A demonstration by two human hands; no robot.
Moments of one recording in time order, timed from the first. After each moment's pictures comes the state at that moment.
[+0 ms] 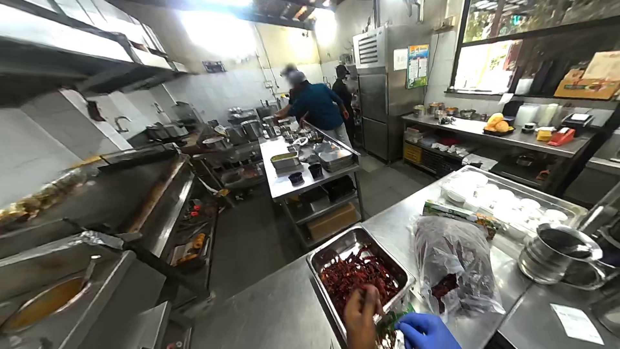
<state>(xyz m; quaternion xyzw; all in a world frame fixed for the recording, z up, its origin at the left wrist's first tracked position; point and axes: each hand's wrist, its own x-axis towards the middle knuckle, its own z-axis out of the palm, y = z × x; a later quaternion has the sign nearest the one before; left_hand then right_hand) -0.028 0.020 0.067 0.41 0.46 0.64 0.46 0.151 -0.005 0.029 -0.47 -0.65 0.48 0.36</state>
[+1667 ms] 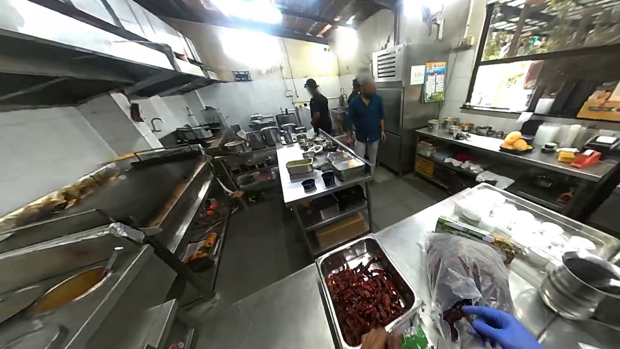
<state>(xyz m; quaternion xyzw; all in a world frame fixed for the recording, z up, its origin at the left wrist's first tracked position) -0.026 0.007 -0.014 0.63 0.62 0.45 0.14 0.306 0.049 0.006 -0.55 -0.57 0.49 0.36</state>
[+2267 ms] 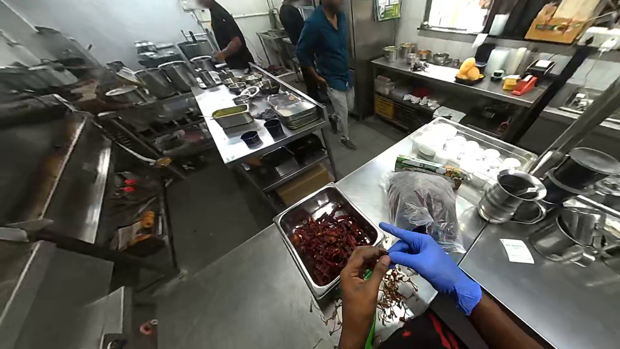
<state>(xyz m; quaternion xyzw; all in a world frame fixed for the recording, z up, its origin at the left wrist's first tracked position) 0.003 0.004 0.084 0.53 0.35 0.61 0.48 0.187 0.018 0.118 -0.43 -0.55 0.58 0.42</state>
